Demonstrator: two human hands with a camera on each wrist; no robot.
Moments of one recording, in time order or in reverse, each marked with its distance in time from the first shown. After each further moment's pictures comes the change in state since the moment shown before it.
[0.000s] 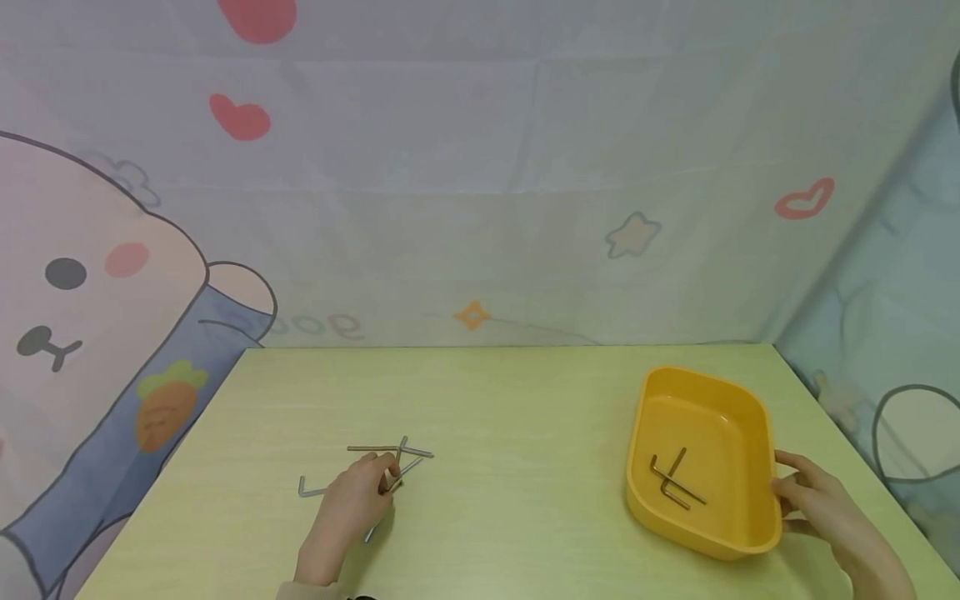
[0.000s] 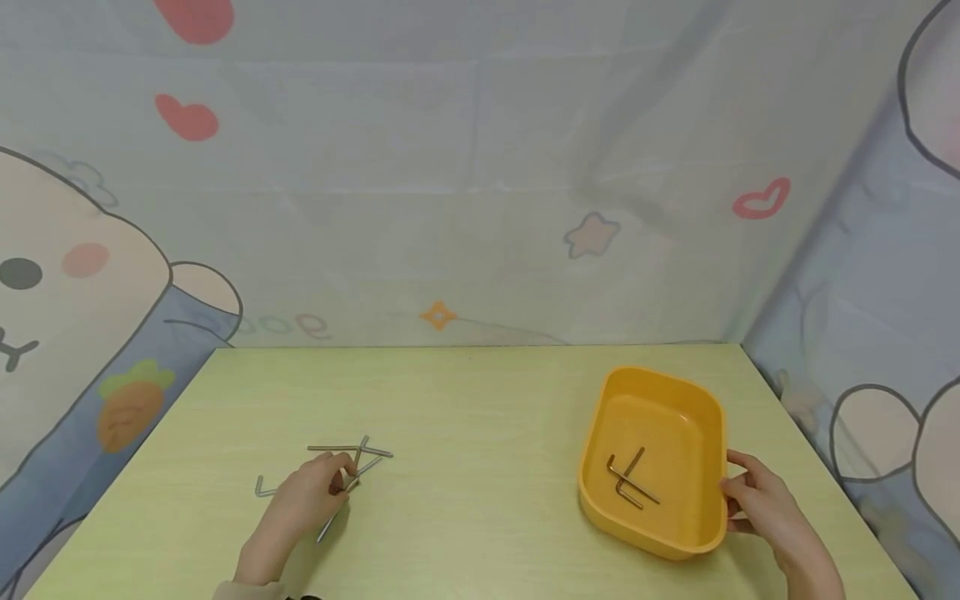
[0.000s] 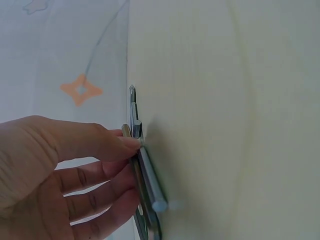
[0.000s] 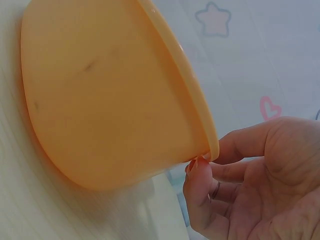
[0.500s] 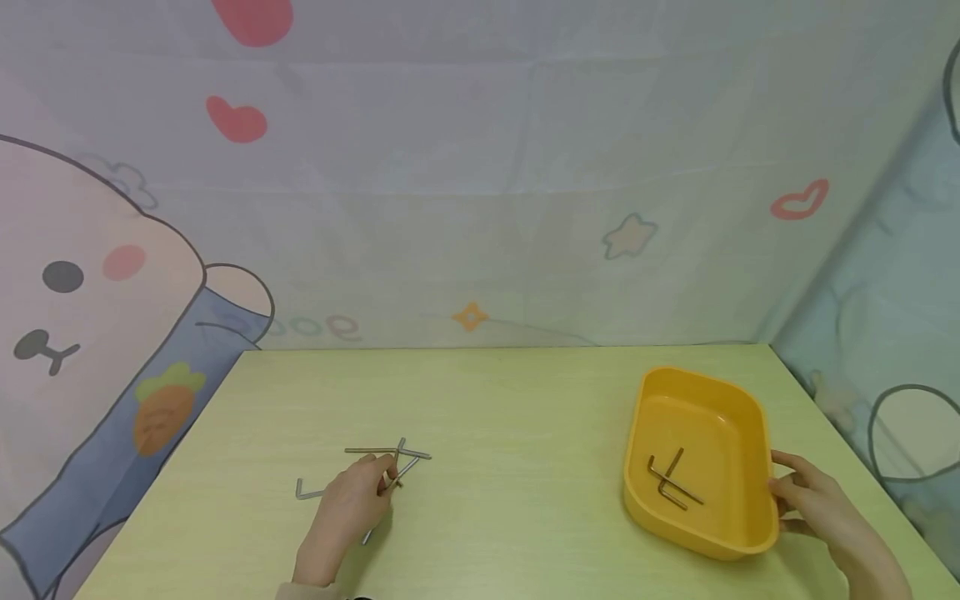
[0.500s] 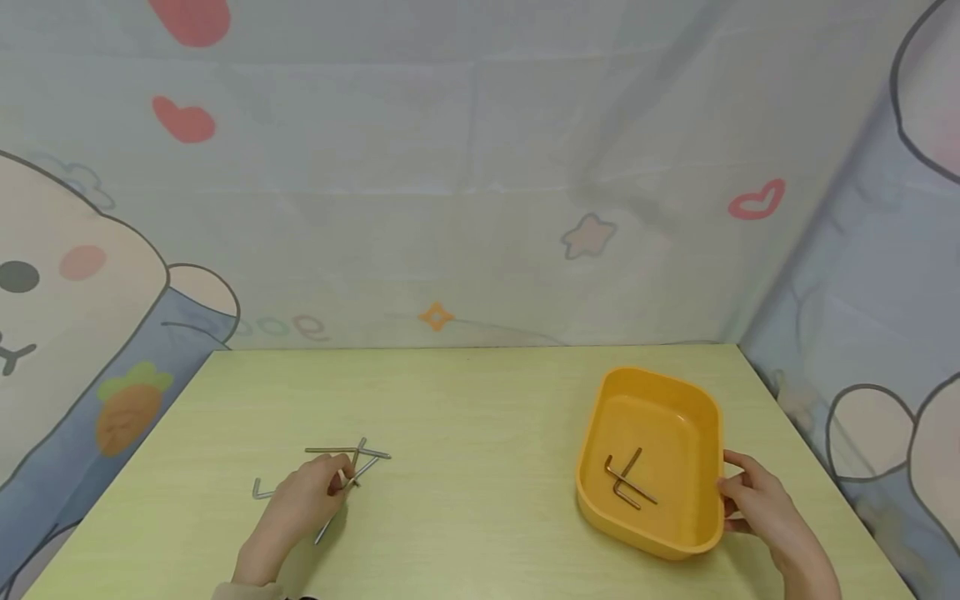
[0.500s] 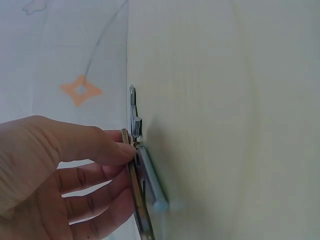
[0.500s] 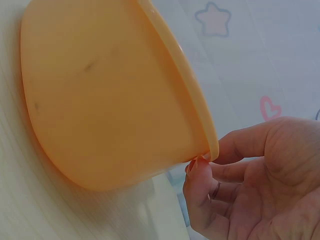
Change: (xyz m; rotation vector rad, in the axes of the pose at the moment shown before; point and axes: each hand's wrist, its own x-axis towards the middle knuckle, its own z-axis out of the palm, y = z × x) left_hand 0.000 0.002 0.000 0.045 0.018 0.023; right_hand -0.004 -0.003 0.002 0.000 0.010 -0.023
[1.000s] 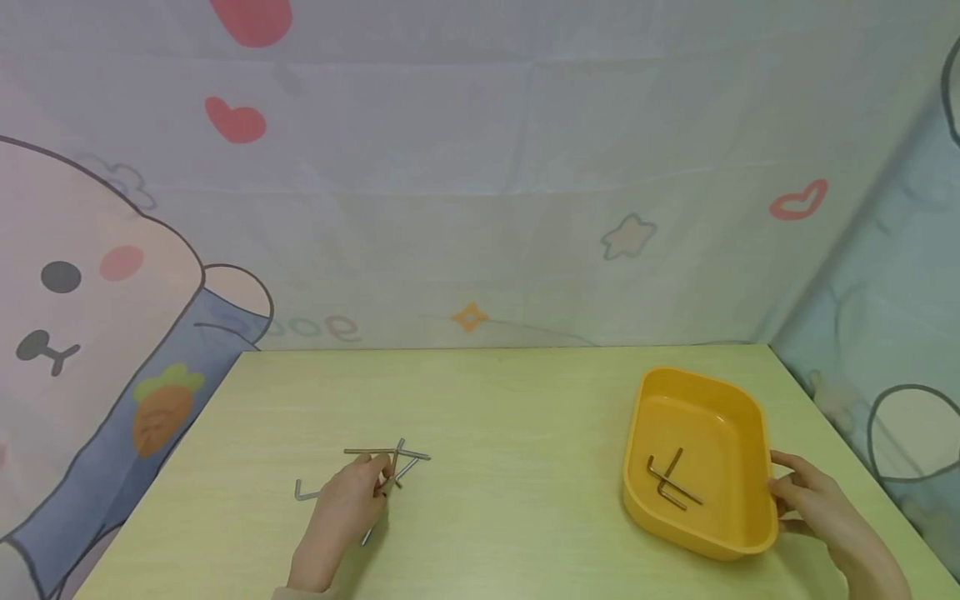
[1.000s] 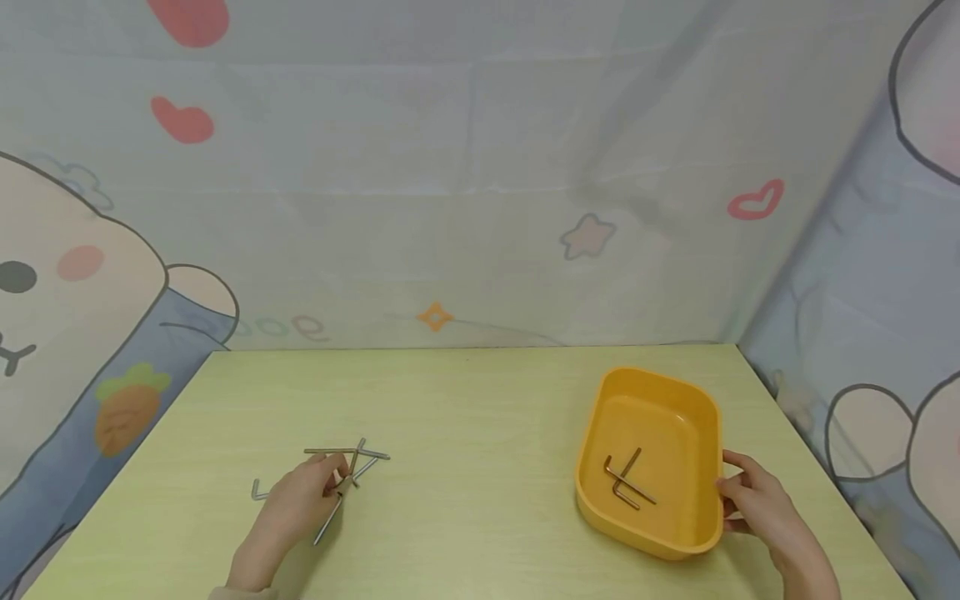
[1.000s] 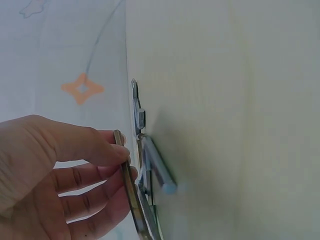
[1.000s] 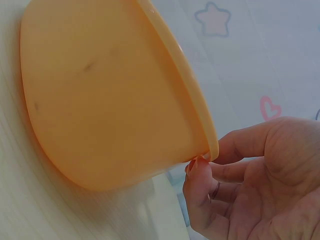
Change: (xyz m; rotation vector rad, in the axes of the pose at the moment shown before) left_hand -0.001 0.001 -0.005 0.048 0.018 -0.002; right_hand 0.002 0.003 -0.001 0.008 -0.004 0.010
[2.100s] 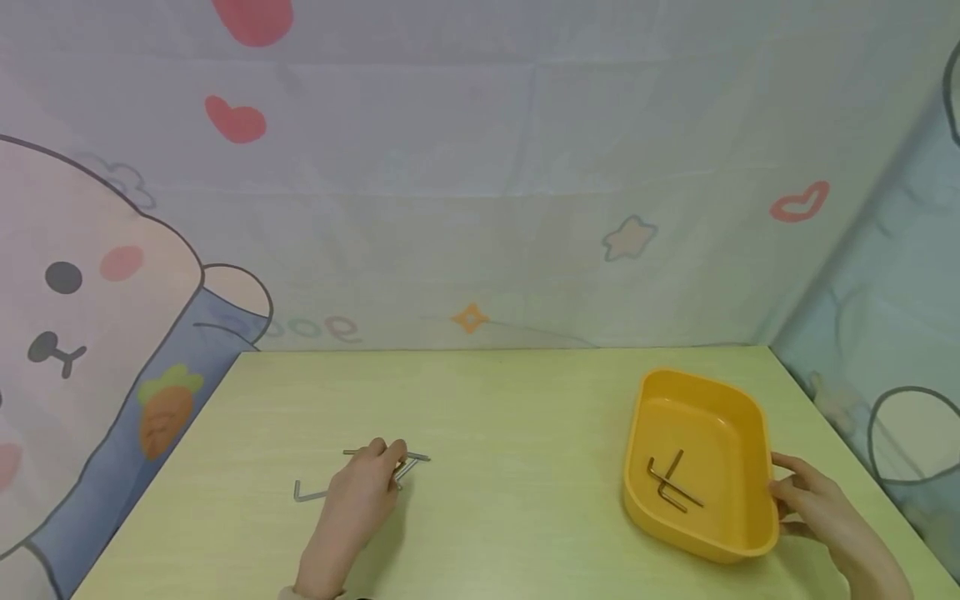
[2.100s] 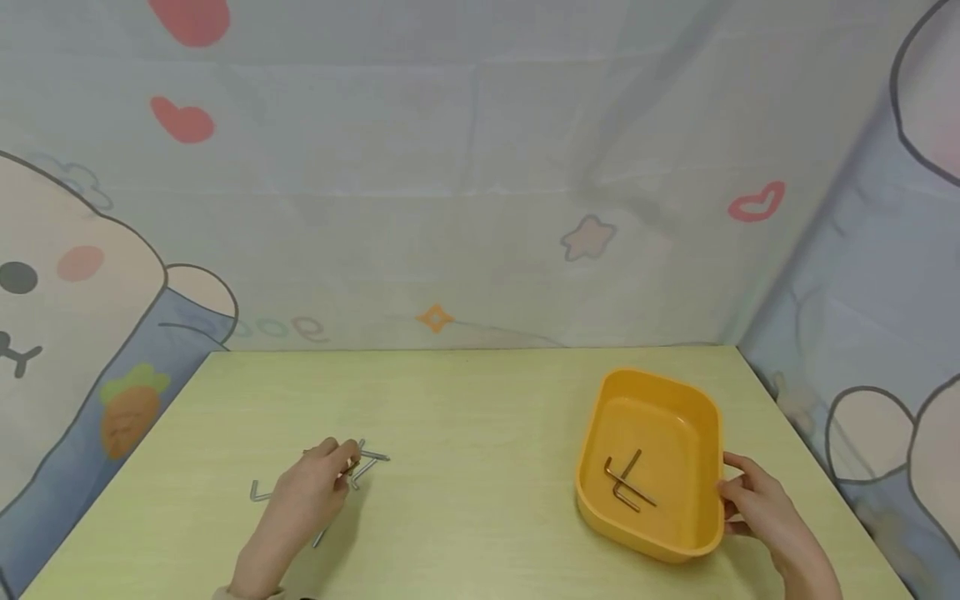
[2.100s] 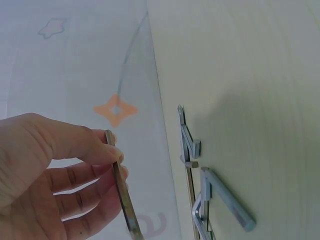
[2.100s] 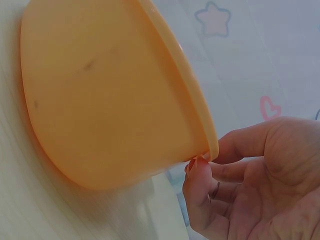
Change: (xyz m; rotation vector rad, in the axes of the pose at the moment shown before) left_hand -0.002 0.028 -0.012 0.075 0.163 0.124; right_hand -0.001 -0.002 0.000 -0.012 0.002 0.009
